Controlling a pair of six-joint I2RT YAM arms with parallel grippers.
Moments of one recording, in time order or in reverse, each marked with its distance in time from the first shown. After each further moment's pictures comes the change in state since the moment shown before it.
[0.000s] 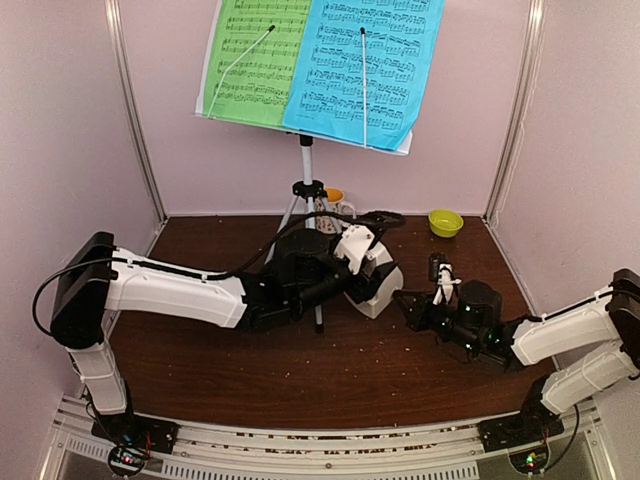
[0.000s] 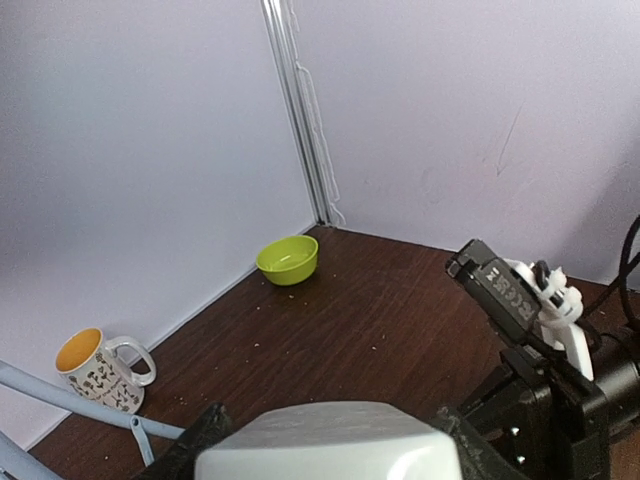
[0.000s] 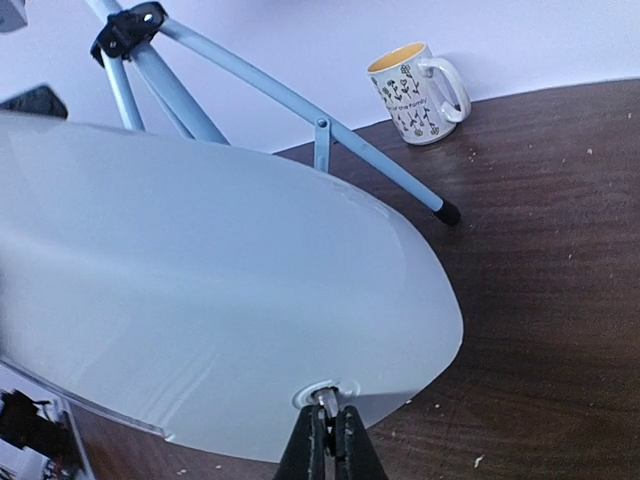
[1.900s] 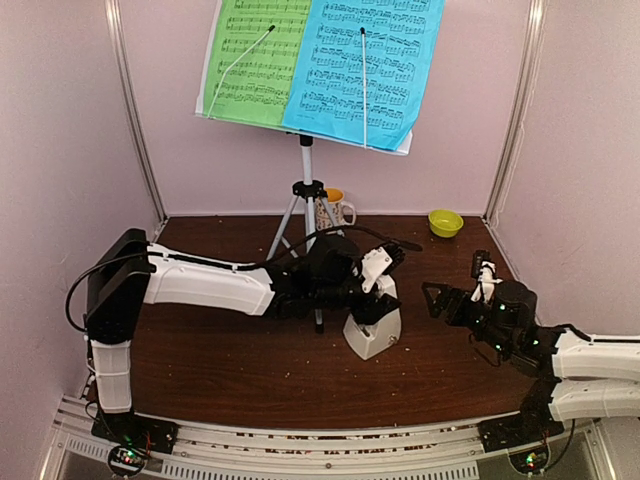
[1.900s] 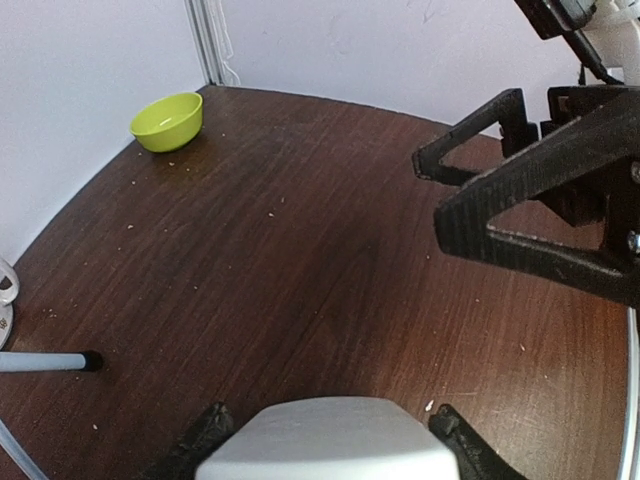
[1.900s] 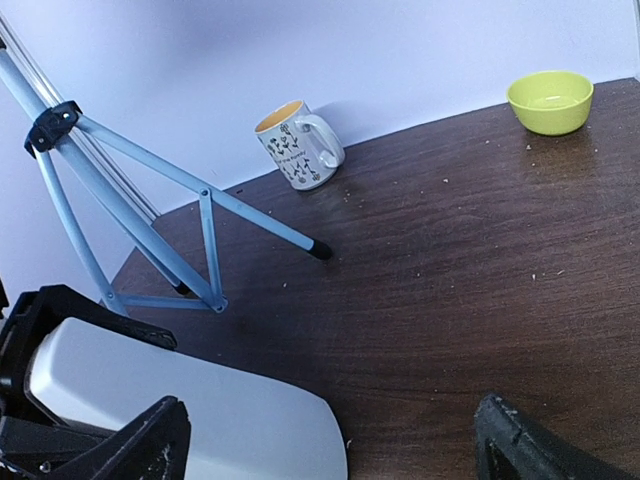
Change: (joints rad) left arm 0.055 0.169 0.174 -0.367 0.277 -0.104; right arm -0.102 -0.441 -0.083 -0.389 0.129 0.001
